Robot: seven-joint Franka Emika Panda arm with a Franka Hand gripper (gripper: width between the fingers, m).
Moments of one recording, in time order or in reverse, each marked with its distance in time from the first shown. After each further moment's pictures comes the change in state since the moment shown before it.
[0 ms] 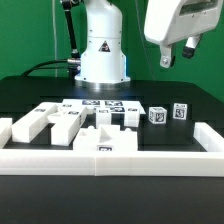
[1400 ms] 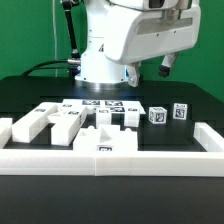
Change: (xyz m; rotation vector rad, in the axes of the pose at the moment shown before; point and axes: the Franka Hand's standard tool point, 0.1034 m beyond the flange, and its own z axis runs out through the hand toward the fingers) arm -0.021 0.051 0.029 -0.006 0.046 0.201
